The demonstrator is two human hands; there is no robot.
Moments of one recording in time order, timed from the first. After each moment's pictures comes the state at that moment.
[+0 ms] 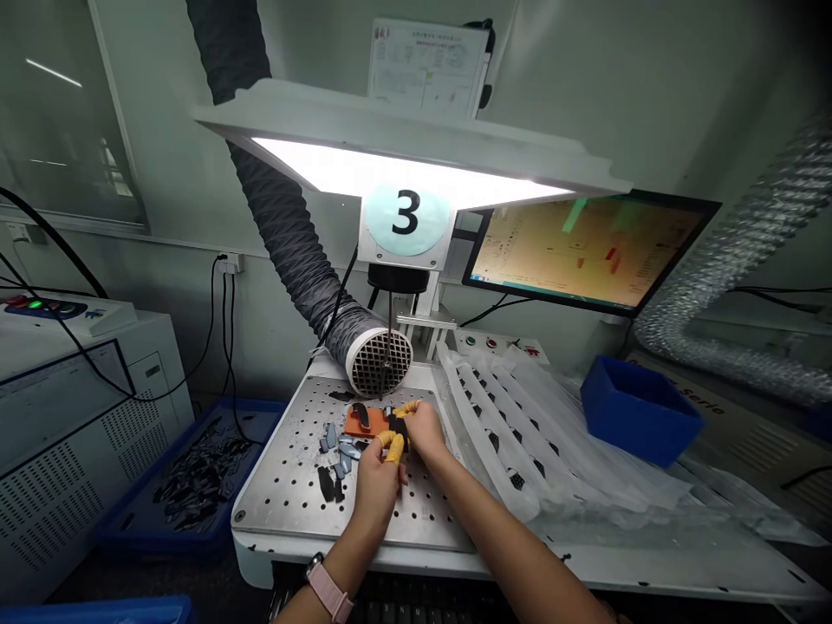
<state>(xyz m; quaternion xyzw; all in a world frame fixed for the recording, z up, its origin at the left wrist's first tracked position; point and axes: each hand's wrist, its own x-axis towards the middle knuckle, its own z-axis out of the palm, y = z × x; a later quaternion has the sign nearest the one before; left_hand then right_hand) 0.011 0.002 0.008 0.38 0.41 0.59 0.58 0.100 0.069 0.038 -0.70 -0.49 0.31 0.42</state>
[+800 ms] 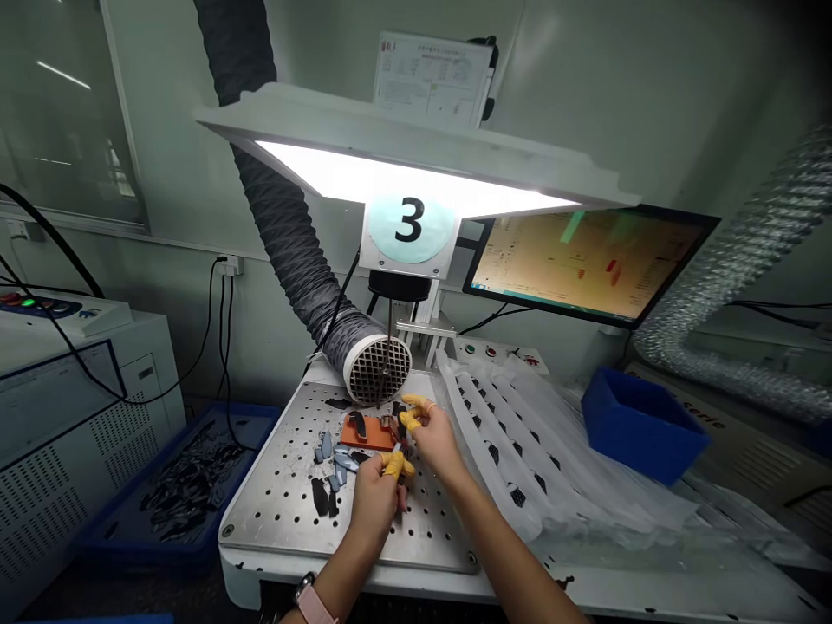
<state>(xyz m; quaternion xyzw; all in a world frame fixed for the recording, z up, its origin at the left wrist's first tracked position) 0.013 0.005 0.005 0.39 0.42 0.54 0.62 0.117 0.060 0.037 -0.53 -0.58 0.33 0.52</state>
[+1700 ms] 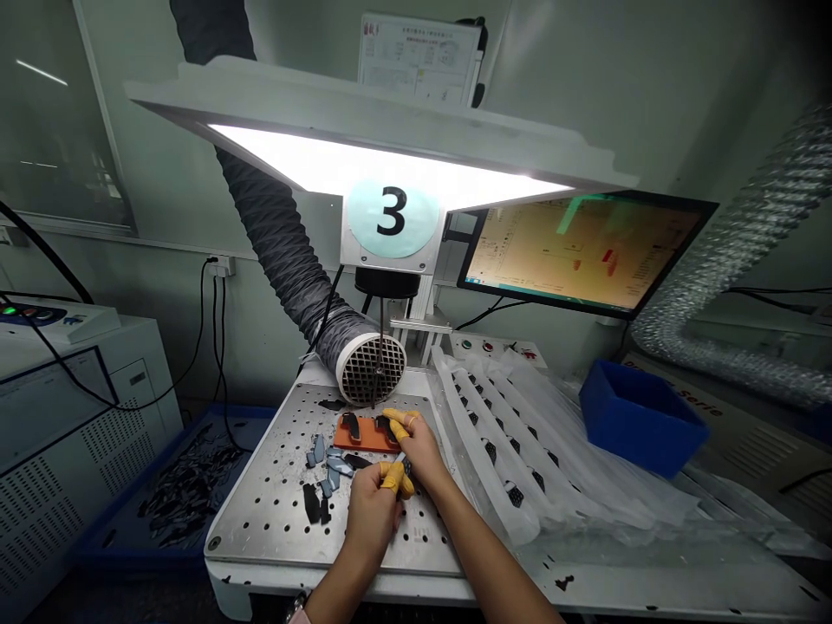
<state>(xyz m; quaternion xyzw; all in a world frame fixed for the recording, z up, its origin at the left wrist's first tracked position) 0.015 -0.009 0.014 0.41 0.42 0.54 0.60 0.119 0.075 0.001 -0.54 -0.64 0.29 0.46</state>
